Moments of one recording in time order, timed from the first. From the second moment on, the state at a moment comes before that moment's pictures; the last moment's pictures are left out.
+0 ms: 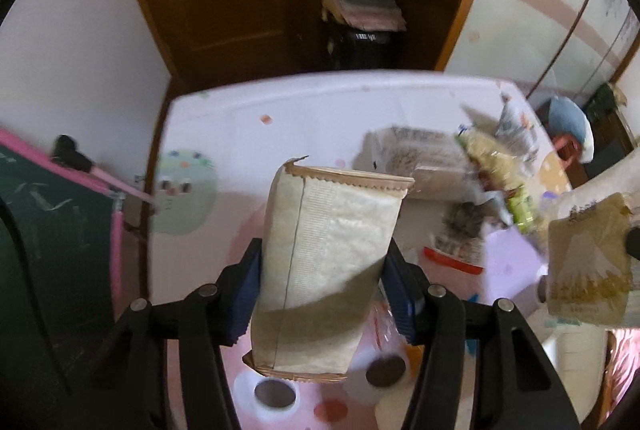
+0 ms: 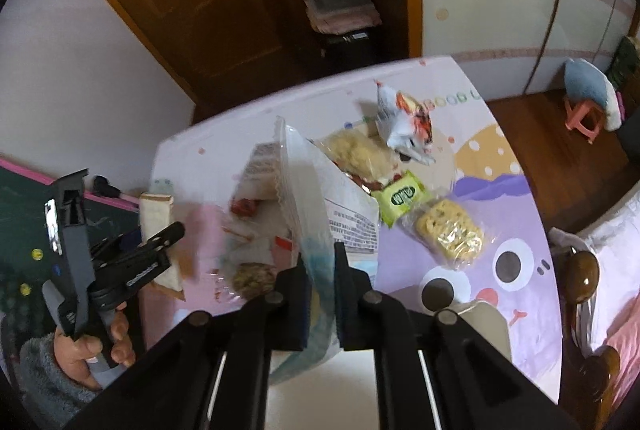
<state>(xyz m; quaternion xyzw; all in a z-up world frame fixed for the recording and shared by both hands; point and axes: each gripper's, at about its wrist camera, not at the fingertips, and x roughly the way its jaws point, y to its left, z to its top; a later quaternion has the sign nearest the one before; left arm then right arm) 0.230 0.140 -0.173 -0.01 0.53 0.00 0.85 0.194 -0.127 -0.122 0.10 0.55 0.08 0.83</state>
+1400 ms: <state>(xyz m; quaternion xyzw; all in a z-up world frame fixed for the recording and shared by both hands) -0.018 -0.016 -0.105 -0.02 0.54 0.00 0.84 -0.017 -0.209 -0.070 0.00 0.51 0.16 0.84</state>
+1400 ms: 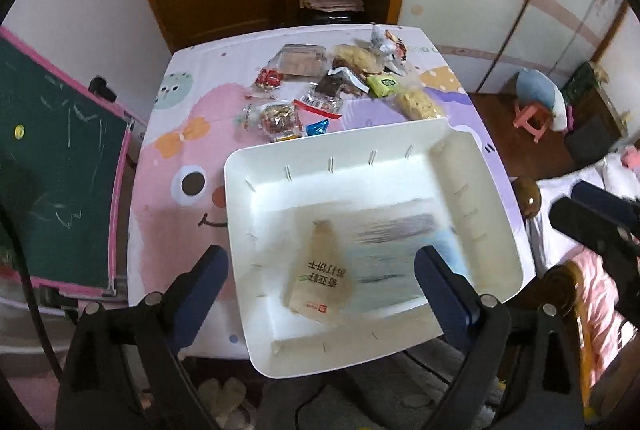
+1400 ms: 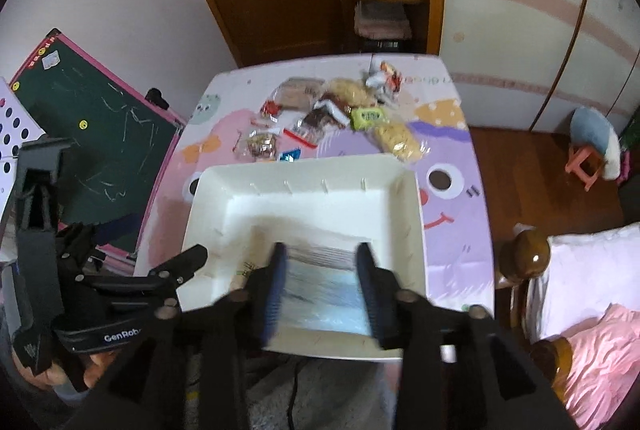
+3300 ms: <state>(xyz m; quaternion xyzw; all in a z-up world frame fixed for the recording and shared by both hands) 0.003 -0.056 -0.016 -0.07 0.45 0.10 0.88 0.010 -0.293 -0.029 0.04 0.38 0.19 0.90</state>
